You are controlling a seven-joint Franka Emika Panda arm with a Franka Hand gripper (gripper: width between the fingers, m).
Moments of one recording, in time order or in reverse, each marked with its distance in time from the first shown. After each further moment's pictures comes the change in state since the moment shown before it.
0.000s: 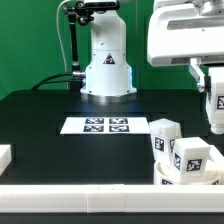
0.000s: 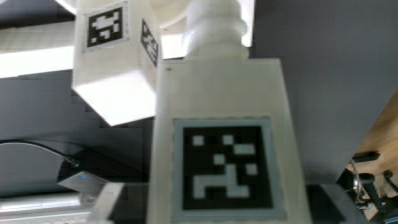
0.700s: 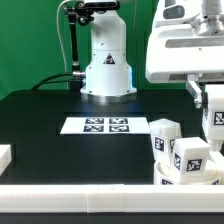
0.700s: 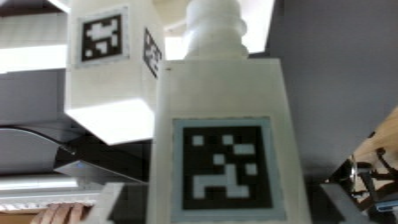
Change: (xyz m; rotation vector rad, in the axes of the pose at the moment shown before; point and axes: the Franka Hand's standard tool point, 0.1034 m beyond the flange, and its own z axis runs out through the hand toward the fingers) arm -0.017 0.004 0.020 -0.014 0.115 -0.049
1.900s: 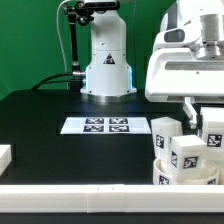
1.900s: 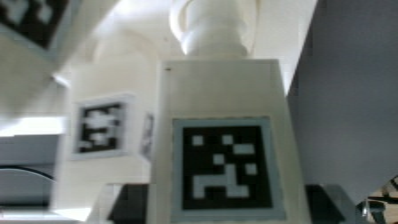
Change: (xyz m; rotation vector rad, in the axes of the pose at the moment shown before) arm -0.037 0.000 0.018 -0.036 -0.041 -0.018
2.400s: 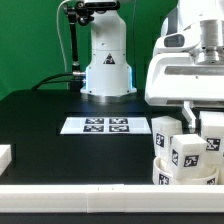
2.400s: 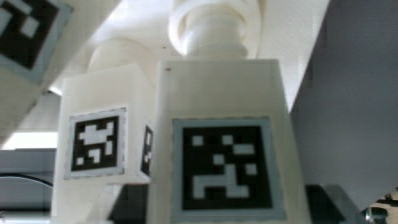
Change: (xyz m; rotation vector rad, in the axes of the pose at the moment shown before) arm -0.008 0.000 0.004 -0.007 0.004 0.000
